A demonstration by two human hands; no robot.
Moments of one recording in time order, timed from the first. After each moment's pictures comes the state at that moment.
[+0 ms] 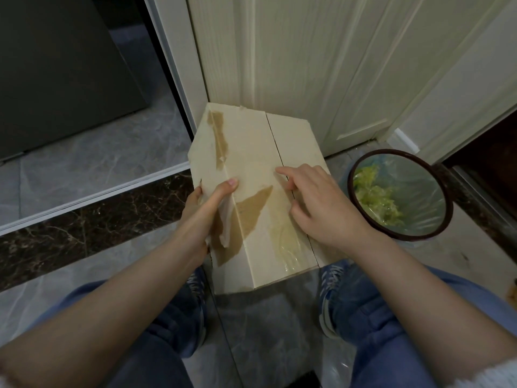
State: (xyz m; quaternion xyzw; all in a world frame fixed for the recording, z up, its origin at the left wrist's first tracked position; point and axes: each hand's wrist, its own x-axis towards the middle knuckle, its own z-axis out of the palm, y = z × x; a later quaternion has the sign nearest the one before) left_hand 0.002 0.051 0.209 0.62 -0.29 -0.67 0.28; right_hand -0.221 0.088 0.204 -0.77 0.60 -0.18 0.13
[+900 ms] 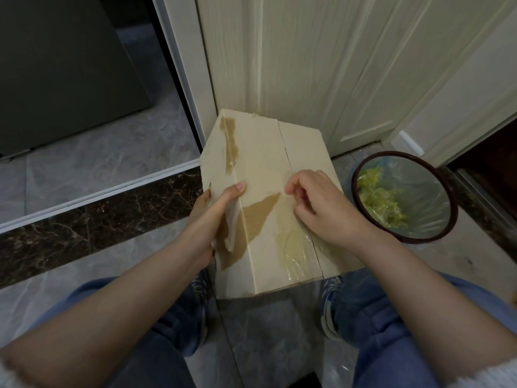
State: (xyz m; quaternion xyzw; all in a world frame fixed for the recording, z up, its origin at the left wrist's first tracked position) left_hand -0.001 0.056 0.209 0.62 -0.28 -0.68 0.28; right_hand -0.222 0.084 0.199 -0.75 0.60 -0.20 0.21
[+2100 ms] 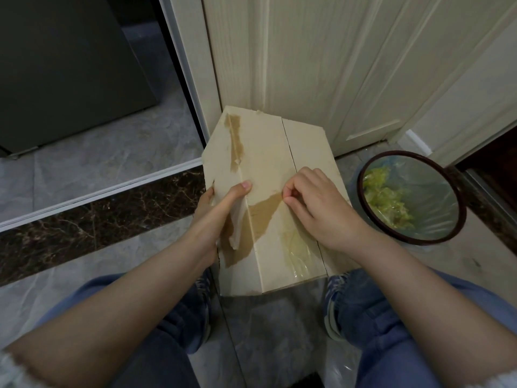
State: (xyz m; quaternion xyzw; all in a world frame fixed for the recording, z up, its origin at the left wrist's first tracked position) left_hand -0.003 0.055 0.209 0.63 -0.28 -0.66 0.29; right_hand -0.208 0.083 0.201 -0.77 0.57 -0.22 0.17
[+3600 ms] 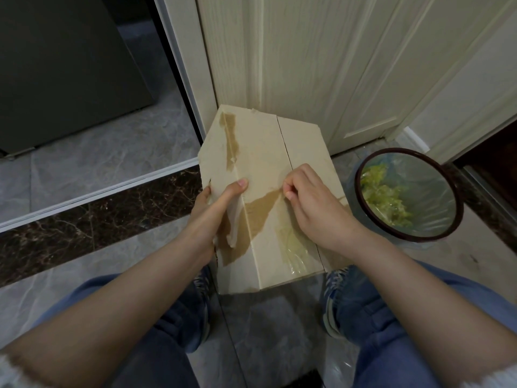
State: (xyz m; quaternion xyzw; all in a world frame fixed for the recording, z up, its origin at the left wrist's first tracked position) left_hand -0.001 0.053 0.204 0.61 -0.29 -0.68 0.30; right_hand -0.203 0.084 0.195 -0.75 0.58 -0.26 0.21
